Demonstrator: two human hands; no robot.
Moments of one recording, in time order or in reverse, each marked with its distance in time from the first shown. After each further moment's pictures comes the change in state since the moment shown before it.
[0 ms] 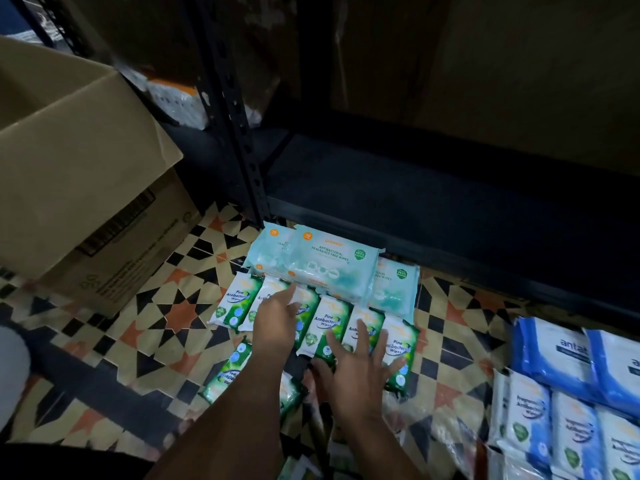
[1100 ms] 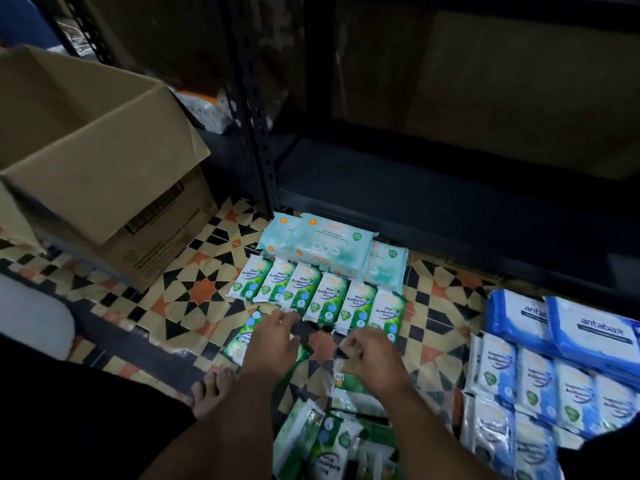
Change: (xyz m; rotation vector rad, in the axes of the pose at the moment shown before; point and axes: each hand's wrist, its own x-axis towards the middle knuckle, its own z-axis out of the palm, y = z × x) left_hand -0.098 -0.047 -0.020 0.434 -0.100 0.284; right_hand -0.044 0.053 -0.022 0.219 -0.065 -0.191
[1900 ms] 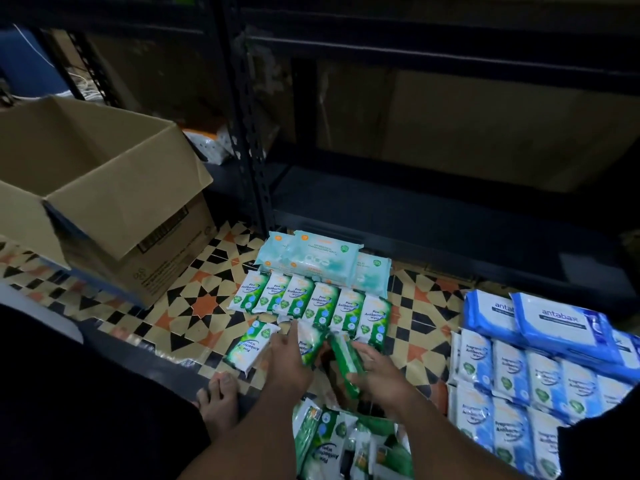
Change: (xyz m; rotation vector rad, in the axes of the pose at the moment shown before) left_hand -0.041 0.054 -0.005 -0.210 -0.108 -0.281; right_hand -0.057 0.006 -0.020 0.925 -0.258 0.300
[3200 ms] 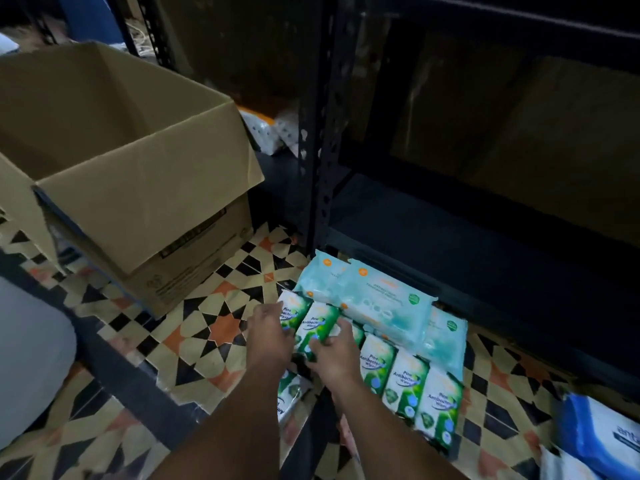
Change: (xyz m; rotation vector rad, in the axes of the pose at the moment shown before) left_hand 0.162 -0.065 -0.072 -0.203 0.326 -0.139; right_hand 0.182 -0.103 0.145 -0.059 0.230 -0.044
